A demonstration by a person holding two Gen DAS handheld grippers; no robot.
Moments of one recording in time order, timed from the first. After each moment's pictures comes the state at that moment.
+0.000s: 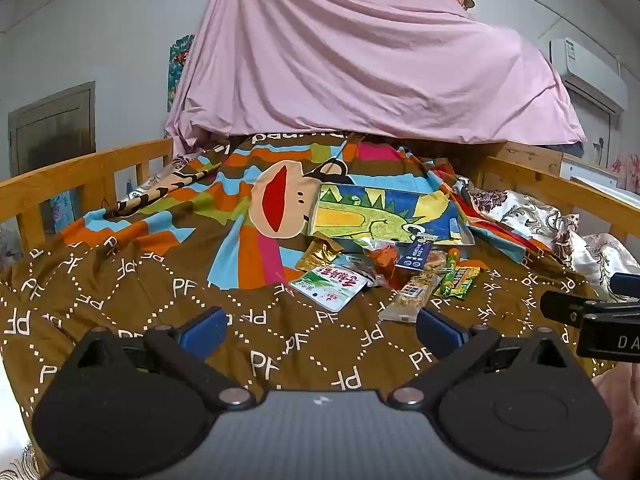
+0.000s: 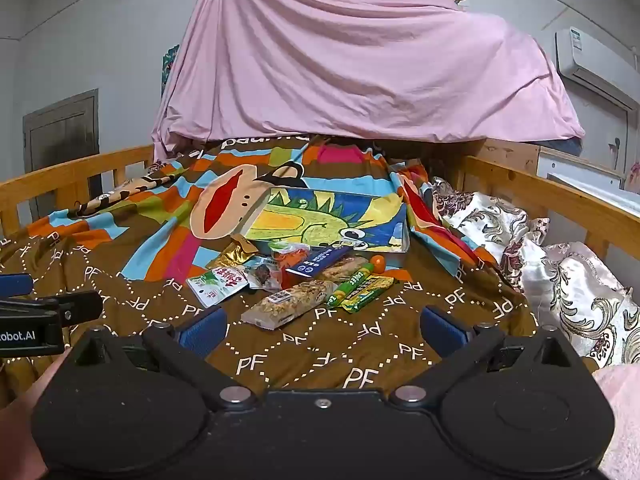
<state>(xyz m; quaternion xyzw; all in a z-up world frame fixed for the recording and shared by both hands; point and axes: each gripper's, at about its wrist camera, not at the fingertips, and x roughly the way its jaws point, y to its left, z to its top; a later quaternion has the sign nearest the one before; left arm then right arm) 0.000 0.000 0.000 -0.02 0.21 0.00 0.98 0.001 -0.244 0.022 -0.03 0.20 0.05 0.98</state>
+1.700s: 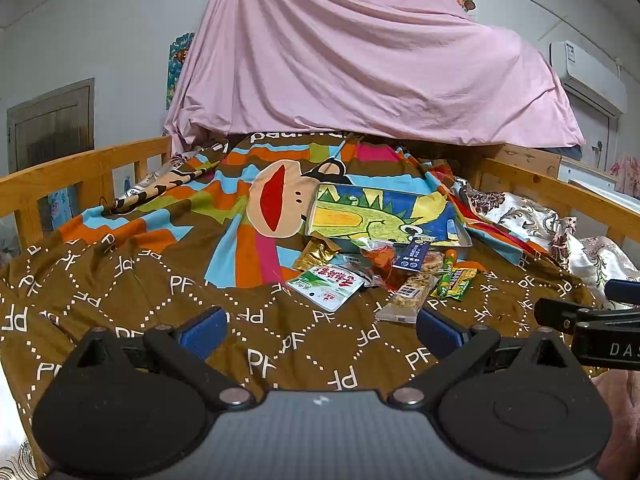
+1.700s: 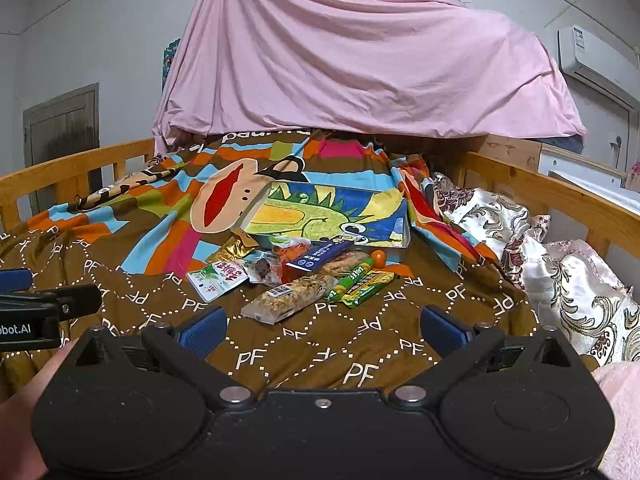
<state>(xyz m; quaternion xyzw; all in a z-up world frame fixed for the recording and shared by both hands) 0.000 -0.001 0.000 -0.02 0.21 0.00 0.98 0.002 -0.244 0.021 -0.03 0.21 0.05 0.98</state>
